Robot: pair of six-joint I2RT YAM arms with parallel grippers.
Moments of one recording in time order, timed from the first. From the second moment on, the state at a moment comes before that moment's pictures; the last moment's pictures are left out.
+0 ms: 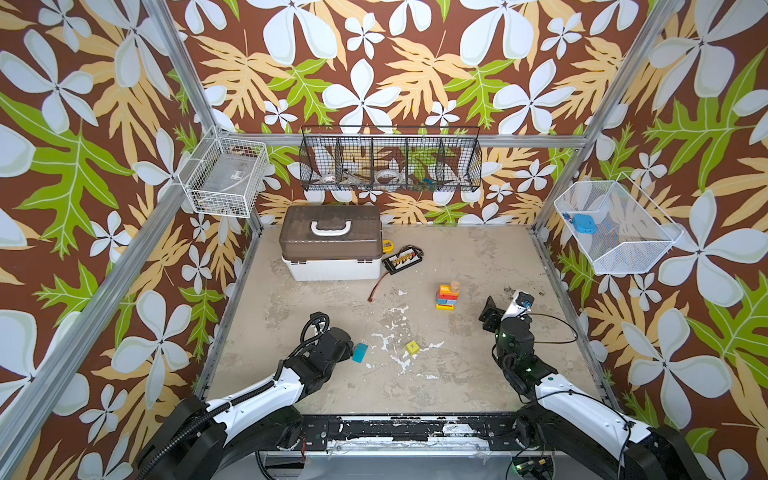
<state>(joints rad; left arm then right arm) -0.66 1.02 0.29 -0.12 -0.44 -0.85 0.41 0.92 0.23 0.41 0.64 0.37</state>
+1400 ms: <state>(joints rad) -0.72 1.28 0.42 -0.14 -0.49 -0.83 0.41 0.93 0.23 0.41 0.63 0.36</state>
